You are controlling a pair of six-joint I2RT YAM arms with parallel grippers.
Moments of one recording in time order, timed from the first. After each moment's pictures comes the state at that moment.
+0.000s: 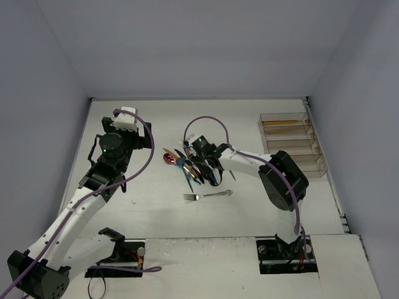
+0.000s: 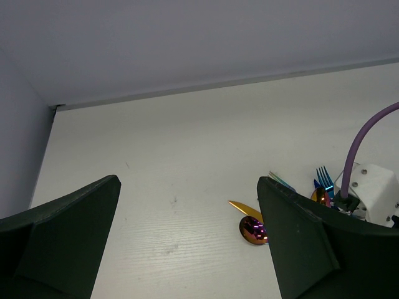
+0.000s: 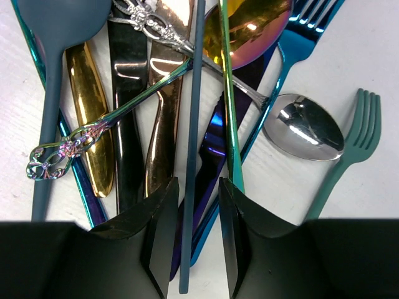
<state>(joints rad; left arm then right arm) -0.42 0.93 0.89 -0.05 -0.31 0.04 0.77 1.91 1.23 -0.35 0.16 -0.01</state>
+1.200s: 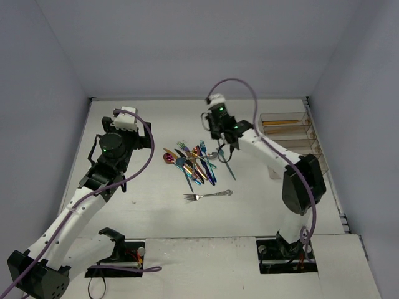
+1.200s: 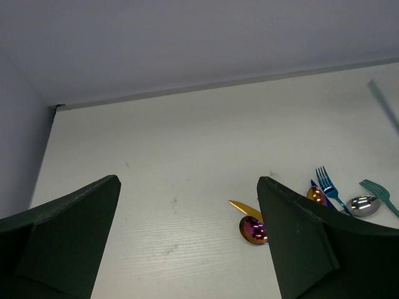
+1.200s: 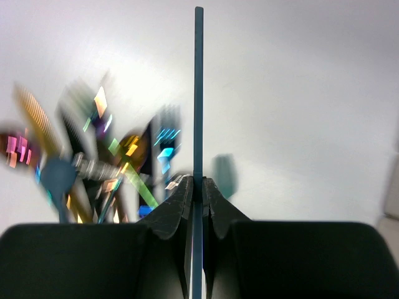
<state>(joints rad) -0.42 0.93 0.89 -0.05 -0.31 0.04 0.62 1.79 1.43 -0.36 0.28 0.15</state>
